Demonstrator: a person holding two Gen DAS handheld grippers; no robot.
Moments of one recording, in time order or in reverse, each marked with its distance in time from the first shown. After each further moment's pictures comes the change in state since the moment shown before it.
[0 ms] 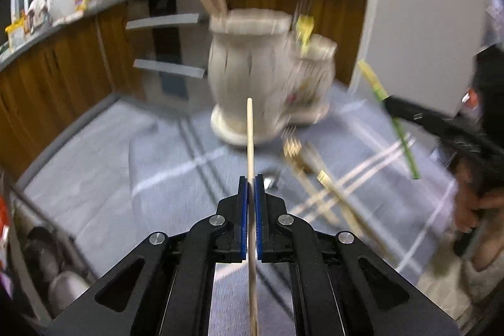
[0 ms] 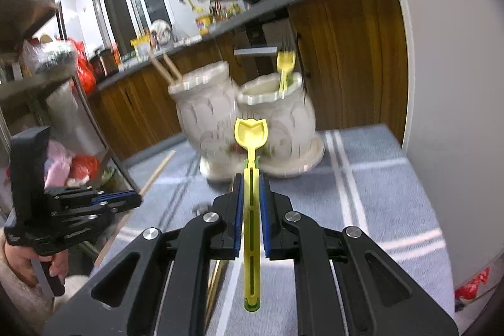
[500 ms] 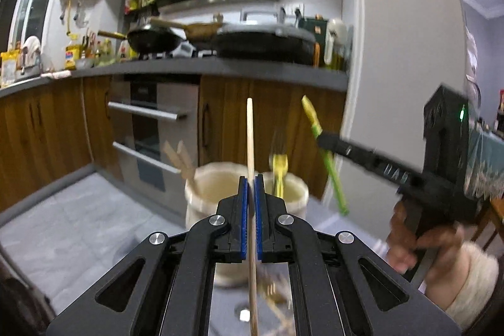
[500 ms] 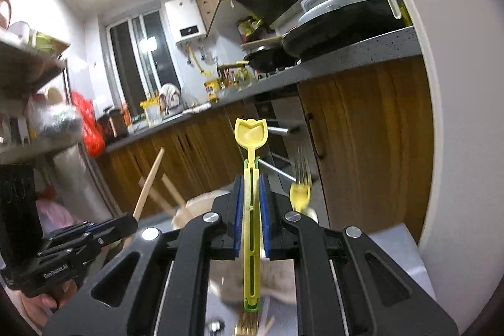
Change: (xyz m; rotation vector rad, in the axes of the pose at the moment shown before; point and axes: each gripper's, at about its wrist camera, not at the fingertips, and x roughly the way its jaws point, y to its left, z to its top) left arm -0.002 -0.009 0.106 -0.014 -0.350 -0.094; right arm 0.041 -0.012 0.099 0.052 -0.260 0.061
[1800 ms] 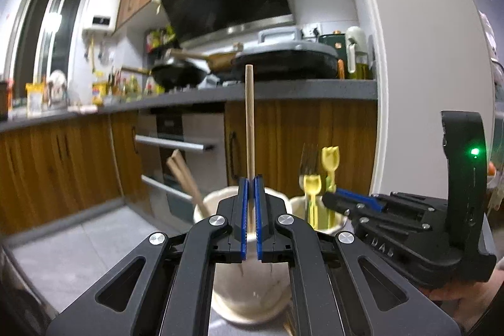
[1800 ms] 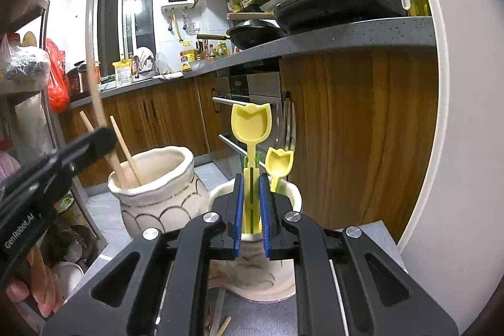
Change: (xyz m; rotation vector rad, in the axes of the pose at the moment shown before) left arm 0.032 -0.009 -0.028 0.066 -0.152 0.173; right arm 0.032 0.006 -0.050 -0.184 0.105 -0.174
